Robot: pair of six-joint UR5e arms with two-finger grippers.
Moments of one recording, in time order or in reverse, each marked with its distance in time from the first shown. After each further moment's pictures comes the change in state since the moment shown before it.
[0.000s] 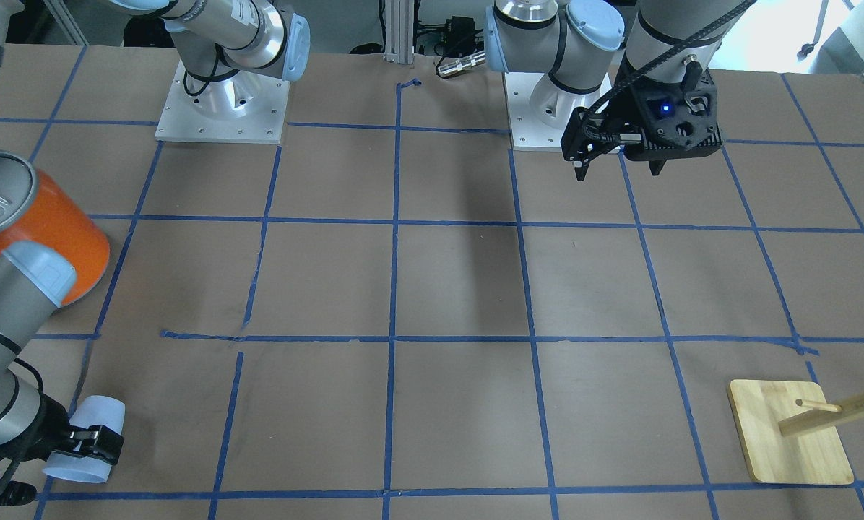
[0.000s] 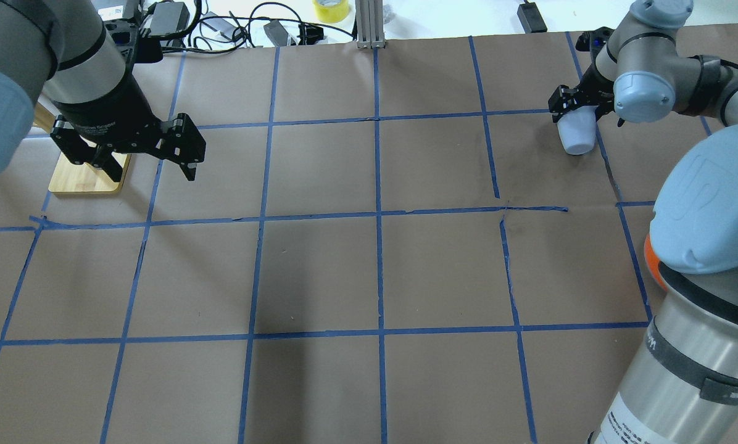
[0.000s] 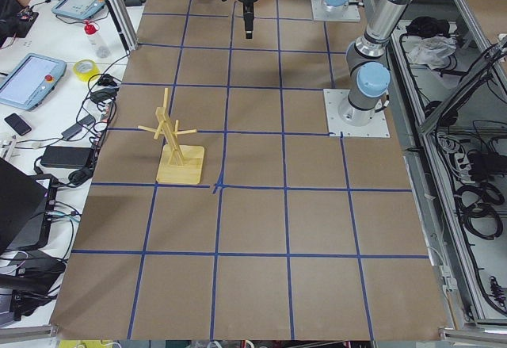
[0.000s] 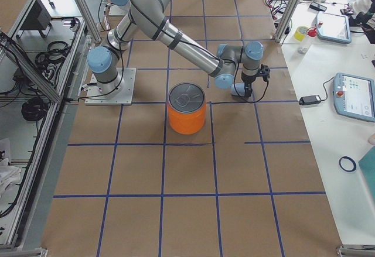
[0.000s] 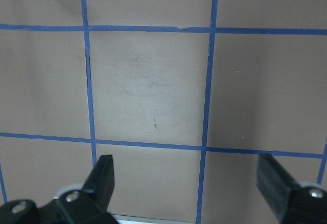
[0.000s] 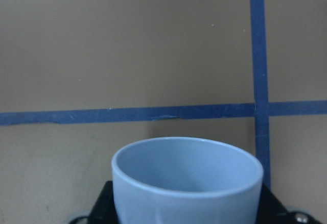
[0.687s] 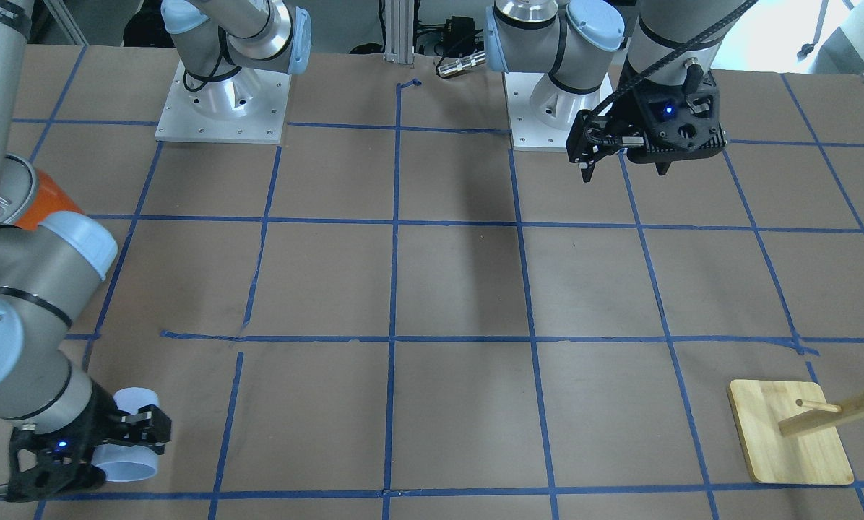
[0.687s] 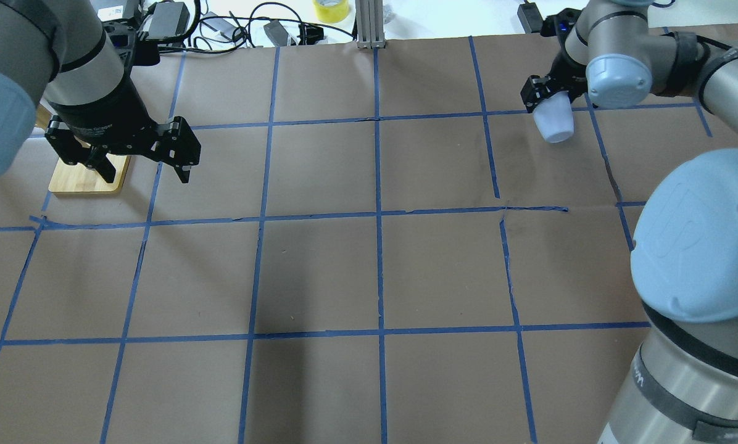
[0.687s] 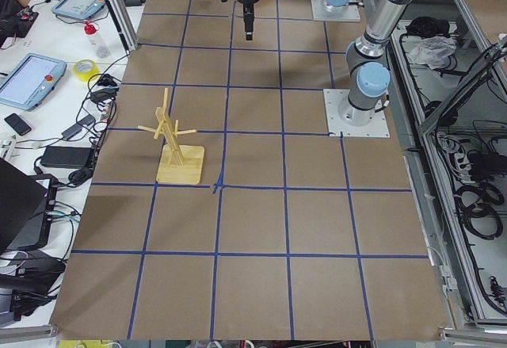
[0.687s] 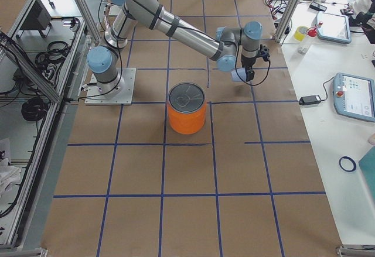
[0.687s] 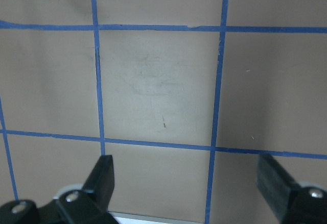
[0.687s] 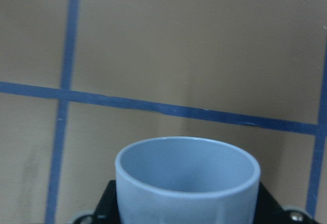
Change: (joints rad) left arm 0.000 0.000 -0.004 0.000 0.032 0.002; right arm 0.149 -0.077 -0.014 0.036 -0.006 -0.093
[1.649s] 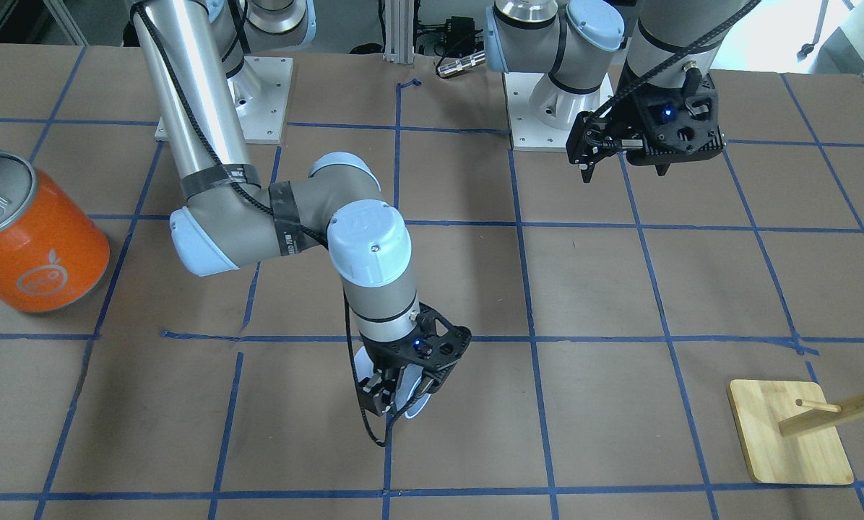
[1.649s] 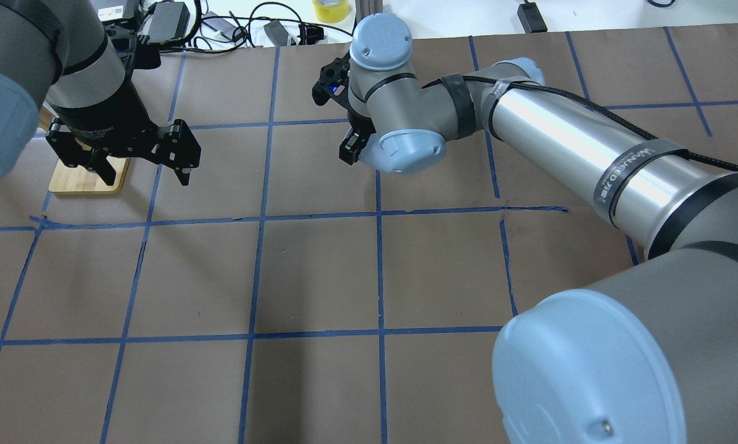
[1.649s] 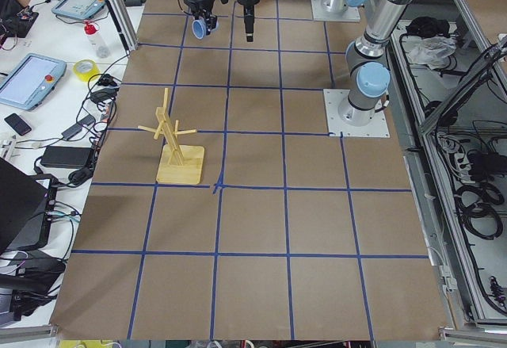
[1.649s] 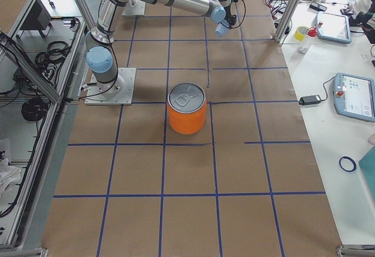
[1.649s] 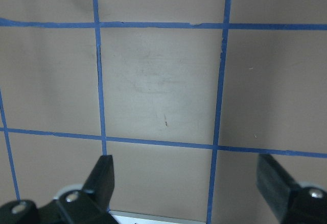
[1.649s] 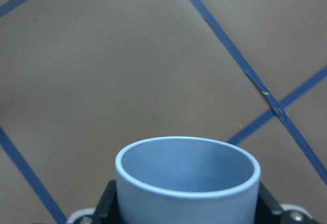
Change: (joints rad) left arm 0.002 0.000 -0.008 0.000 0.002 0.000; right arm 0.489 0.007 0.014 -0.106 0.008 -0.385
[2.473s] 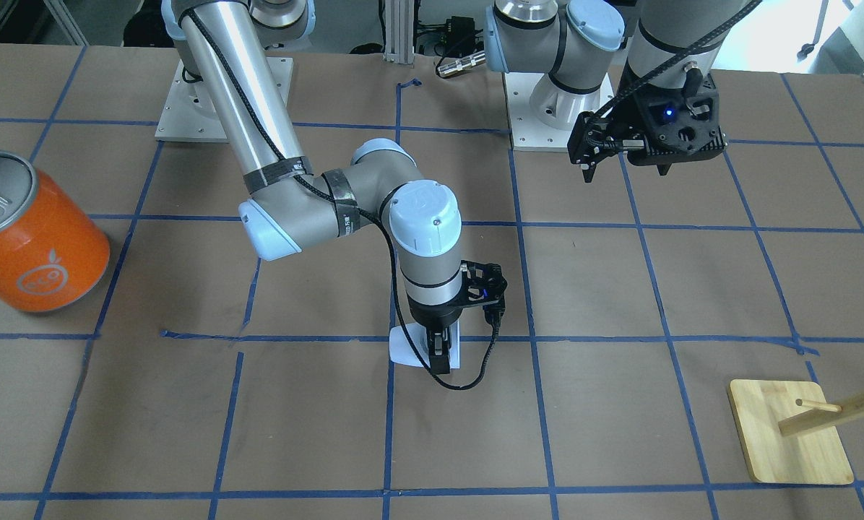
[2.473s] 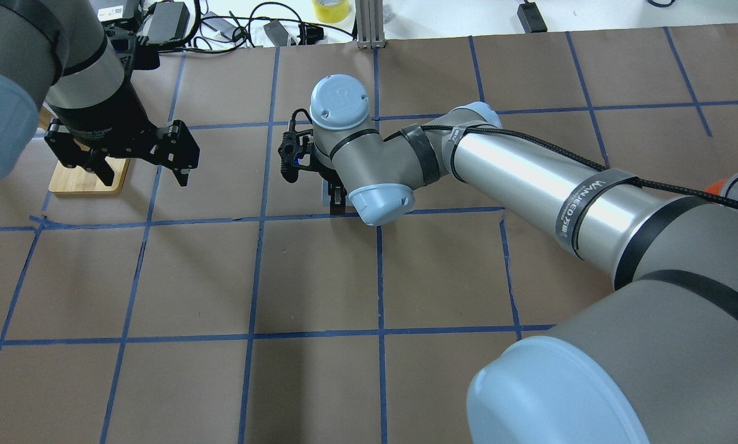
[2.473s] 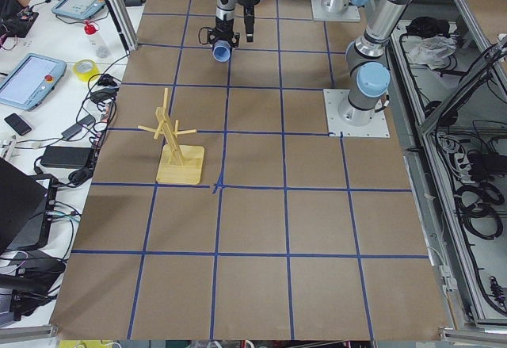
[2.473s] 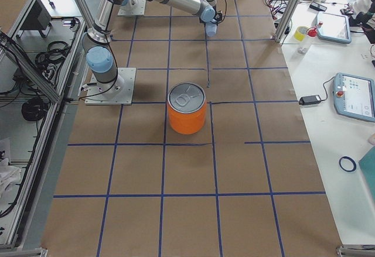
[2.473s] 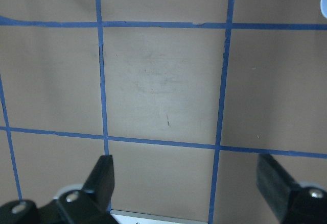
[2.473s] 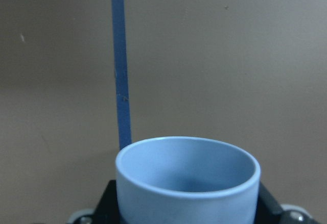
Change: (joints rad) left arm 0.001 0.000 -0.001 -0.001 0.005 0.000; right arm 0.086 0.002 0.119 -0.077 0.001 -0.392
